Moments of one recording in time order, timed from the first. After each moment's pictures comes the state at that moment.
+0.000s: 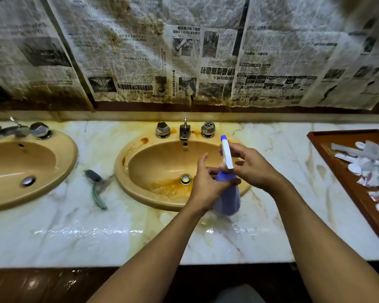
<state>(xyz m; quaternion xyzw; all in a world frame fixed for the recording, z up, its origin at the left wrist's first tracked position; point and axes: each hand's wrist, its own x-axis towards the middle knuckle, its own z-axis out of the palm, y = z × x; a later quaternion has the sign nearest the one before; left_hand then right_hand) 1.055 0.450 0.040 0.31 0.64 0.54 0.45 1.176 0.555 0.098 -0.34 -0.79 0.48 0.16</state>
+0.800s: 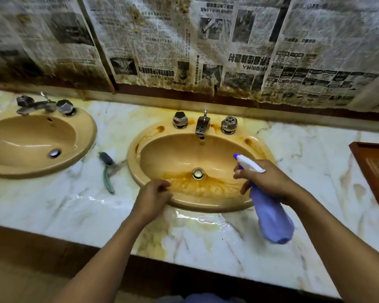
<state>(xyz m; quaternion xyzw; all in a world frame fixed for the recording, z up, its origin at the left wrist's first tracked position) 0.939 0.359 -0.025 0.31 0.85 0.34 0.25 1.174 0.588 0.073 -0.39 -0.69 0.60 0.07</state>
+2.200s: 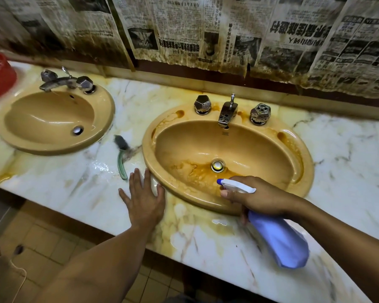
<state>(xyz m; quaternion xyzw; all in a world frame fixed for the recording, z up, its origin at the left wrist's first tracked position) 0.930 0.327 -0.105 0.18 0.97 0.11 0.07 1.126 0.572 0.041 -0.23 -0.78 0.56 -0.16</state>
